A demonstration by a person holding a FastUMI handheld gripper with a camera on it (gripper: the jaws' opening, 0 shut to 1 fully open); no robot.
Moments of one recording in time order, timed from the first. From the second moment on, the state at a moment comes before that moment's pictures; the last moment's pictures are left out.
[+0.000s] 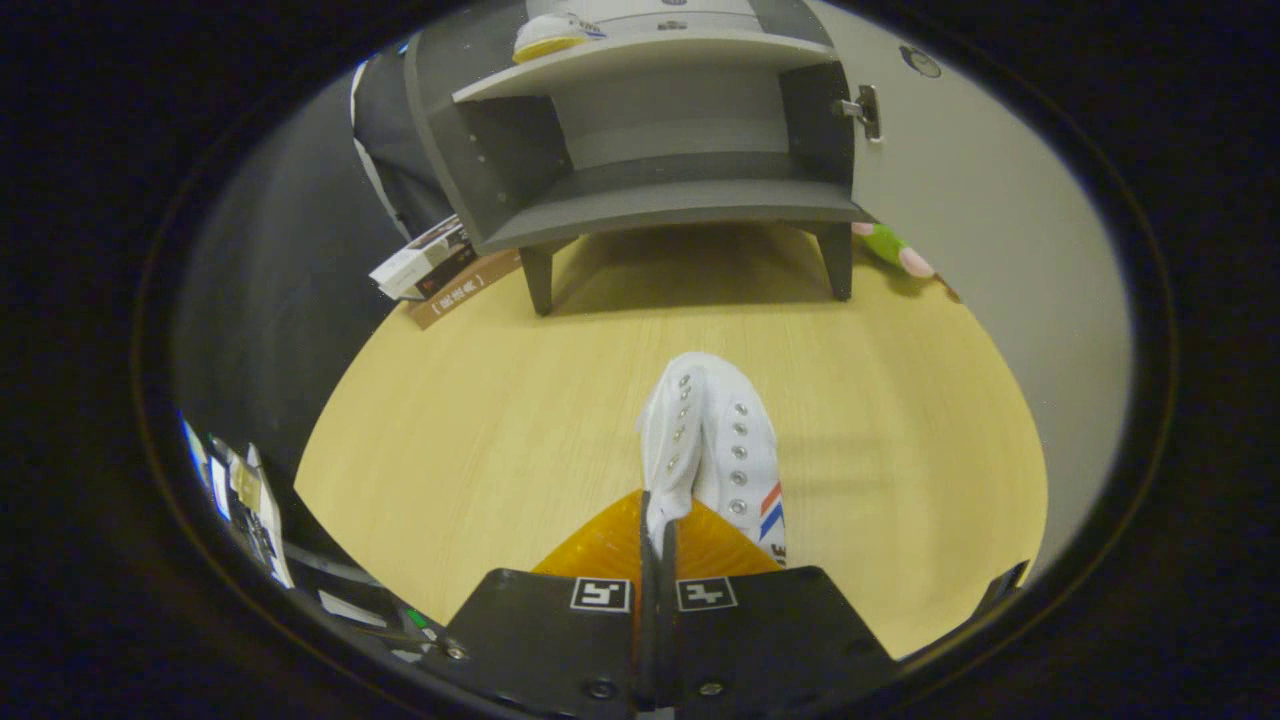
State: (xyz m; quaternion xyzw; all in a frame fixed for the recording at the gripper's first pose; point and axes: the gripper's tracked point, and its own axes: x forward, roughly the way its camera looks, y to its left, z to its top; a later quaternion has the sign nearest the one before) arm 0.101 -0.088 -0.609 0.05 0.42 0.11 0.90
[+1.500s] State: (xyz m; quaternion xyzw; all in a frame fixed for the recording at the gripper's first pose) arm 0.246 -0.072 -0.236 0.01 0.14 0.13 0.98
